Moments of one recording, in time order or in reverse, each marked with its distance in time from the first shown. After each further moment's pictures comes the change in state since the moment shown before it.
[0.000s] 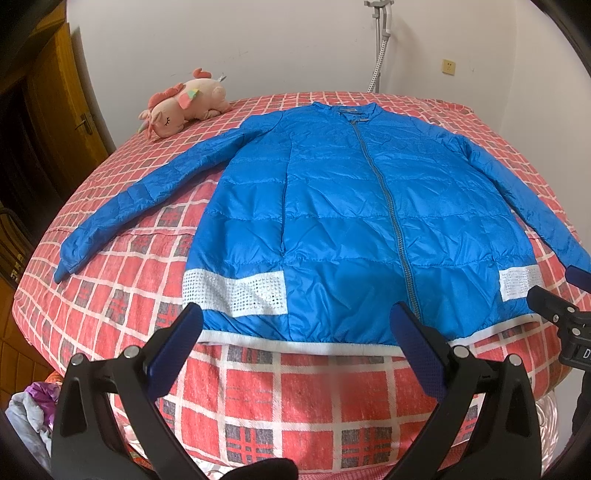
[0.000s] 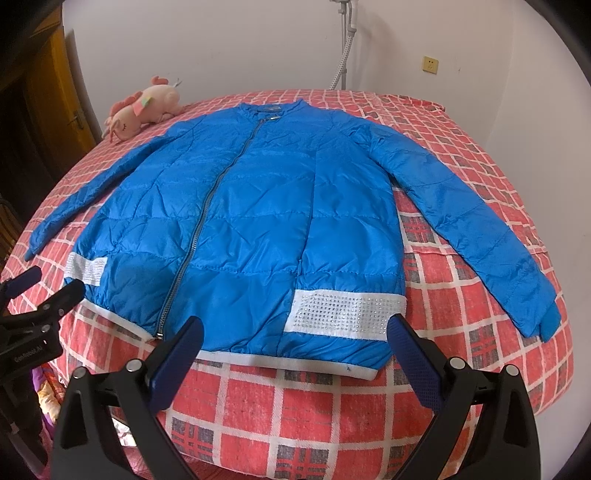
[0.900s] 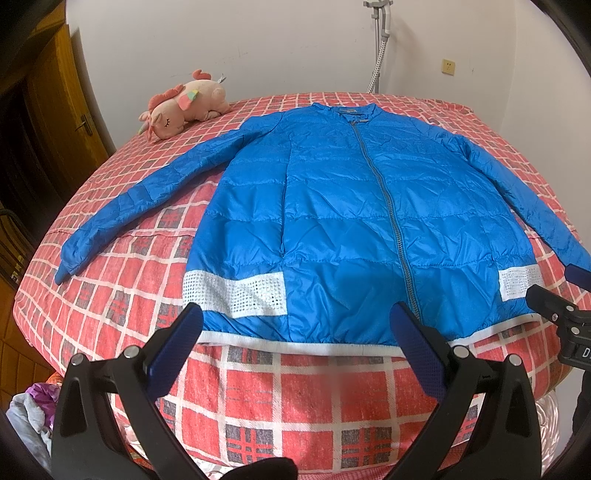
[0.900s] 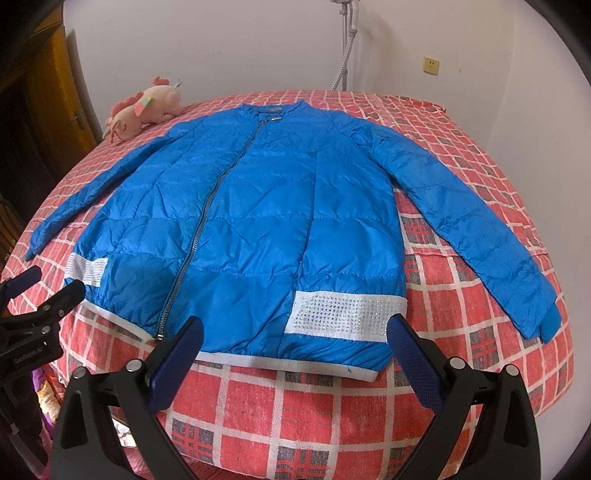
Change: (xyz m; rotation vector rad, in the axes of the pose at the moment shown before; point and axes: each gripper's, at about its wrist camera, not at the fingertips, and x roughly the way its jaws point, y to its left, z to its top) left arm 0.002 0.002 0.001 0.001 -0.003 0.003; right arm 0.000 0.002 0.000 -0.002 -0.005 0.002
